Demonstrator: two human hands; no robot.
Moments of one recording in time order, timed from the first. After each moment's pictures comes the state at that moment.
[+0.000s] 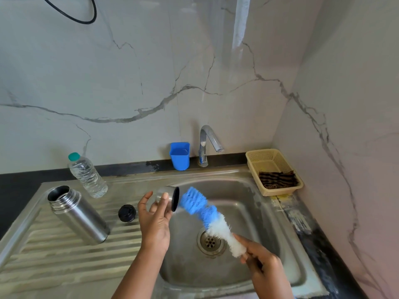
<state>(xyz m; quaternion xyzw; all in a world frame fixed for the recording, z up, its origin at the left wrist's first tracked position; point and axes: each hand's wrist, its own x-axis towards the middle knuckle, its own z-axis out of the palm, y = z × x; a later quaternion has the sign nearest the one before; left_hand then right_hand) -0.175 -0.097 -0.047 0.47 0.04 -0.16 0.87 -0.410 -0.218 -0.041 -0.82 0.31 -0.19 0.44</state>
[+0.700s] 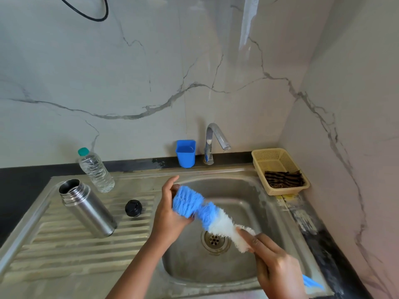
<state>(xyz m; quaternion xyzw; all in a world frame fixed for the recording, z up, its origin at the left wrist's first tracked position) -0.182 -0.085 -0.037 0.77 -0.33 -0.02 0.54 -0.413 -0.220 -0.016 -0.92 0.23 -0.23 0.22</state>
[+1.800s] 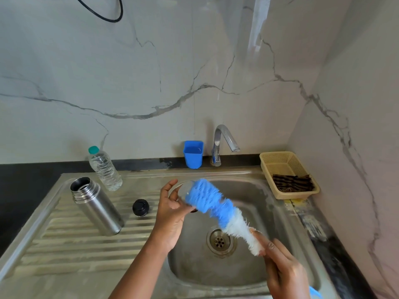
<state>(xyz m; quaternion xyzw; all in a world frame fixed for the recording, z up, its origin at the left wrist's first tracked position) -0.177 -0.082 -0.025 0.48 -0.12 -0.27 0.83 -0.414 -0.225 -0.038 -0.89 0.21 -0.30 0.27</state>
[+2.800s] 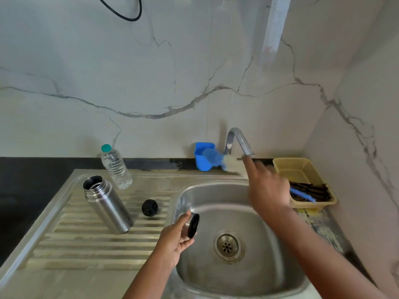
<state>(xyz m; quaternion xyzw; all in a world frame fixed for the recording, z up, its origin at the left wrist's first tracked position) -0.176 -0.062 -0.060 0.59 0.17 -0.36 0.70 -0.253 -0.265 0.058 -0.95 0.25 -0.16 -0.13</state>
